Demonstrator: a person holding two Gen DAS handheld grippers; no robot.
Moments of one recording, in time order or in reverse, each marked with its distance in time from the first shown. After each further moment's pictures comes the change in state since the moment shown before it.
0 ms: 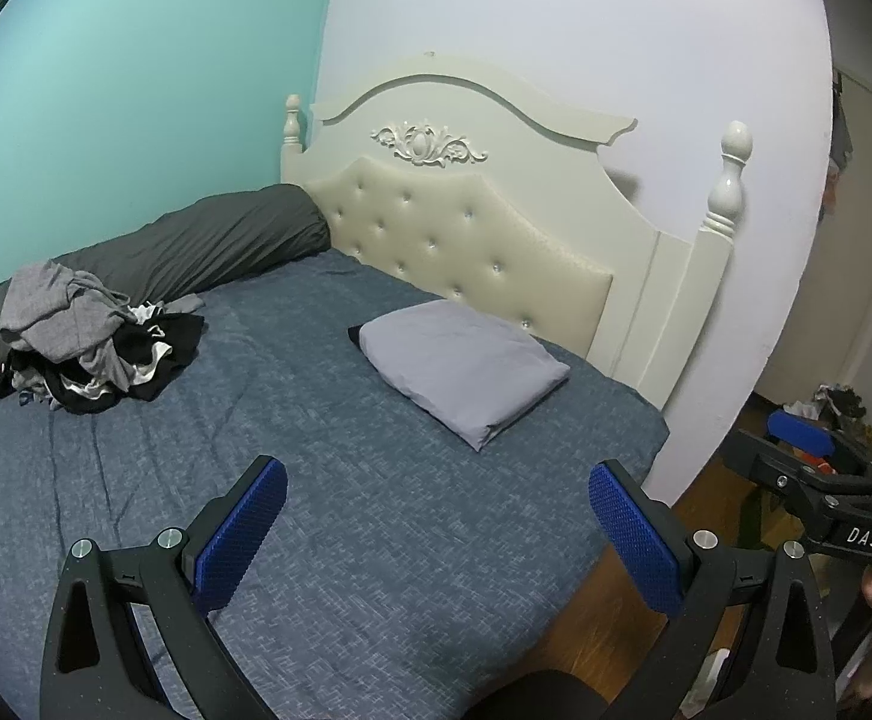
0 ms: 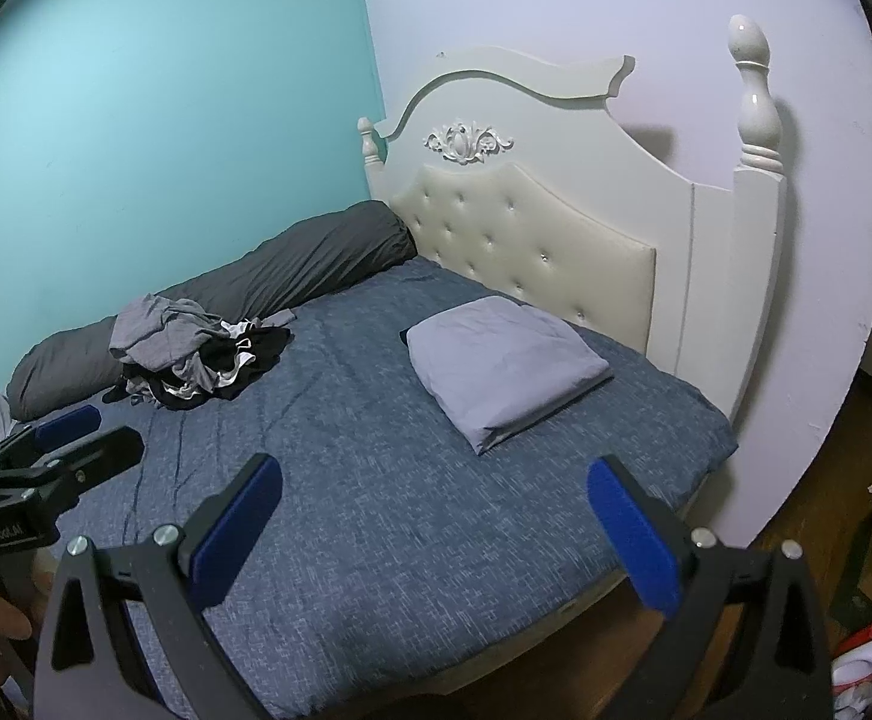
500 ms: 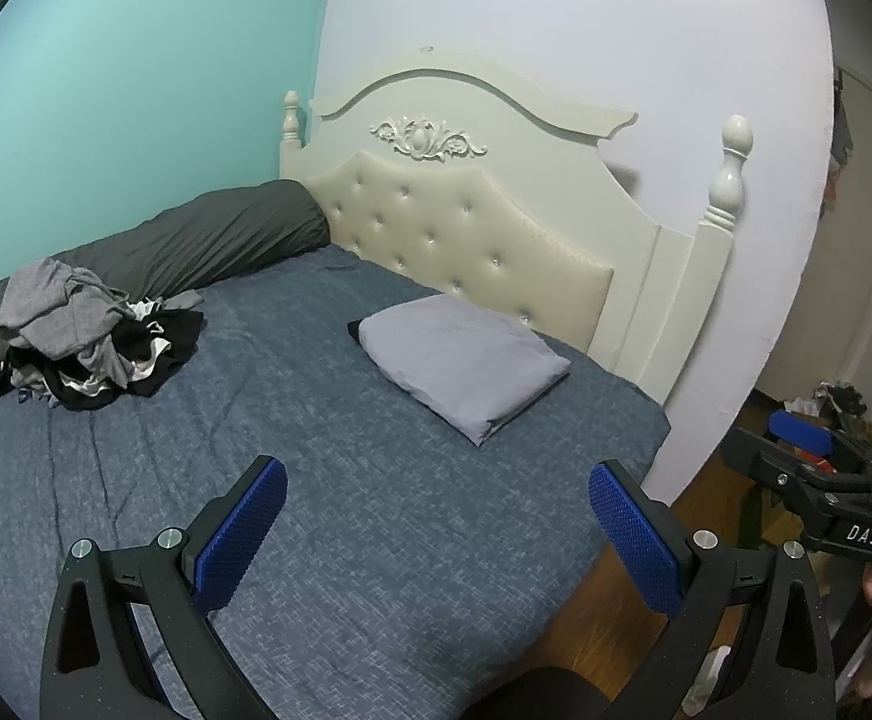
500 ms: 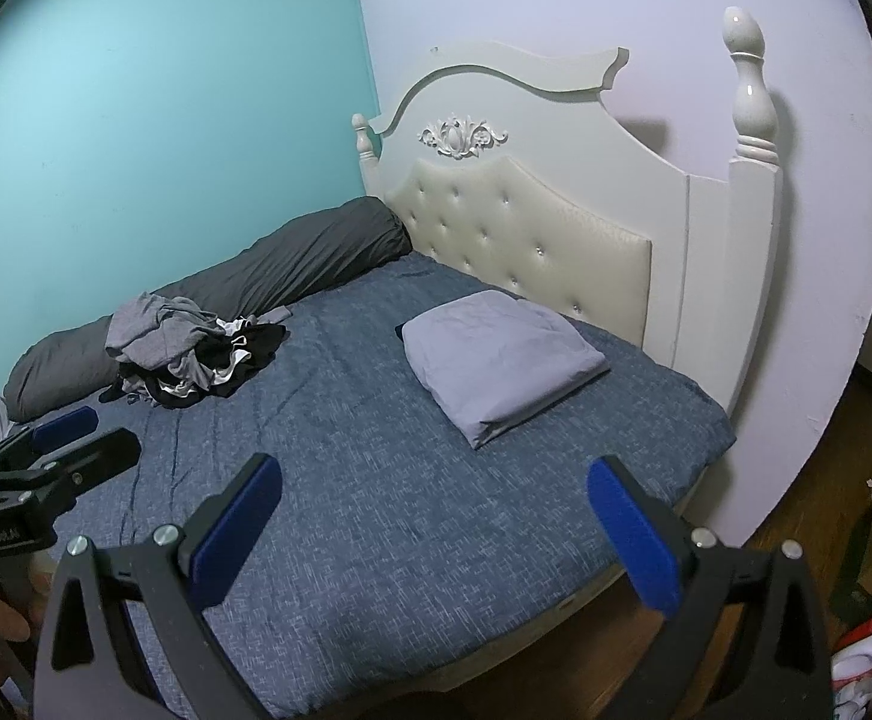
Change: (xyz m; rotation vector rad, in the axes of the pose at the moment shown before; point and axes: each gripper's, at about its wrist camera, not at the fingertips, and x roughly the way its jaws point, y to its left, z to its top) left arm 0.005 0.001 -0.002 0.002 0.009 -0.004; right arm 0.003 -0.003 -0.003 0.012 0.009 -0.008
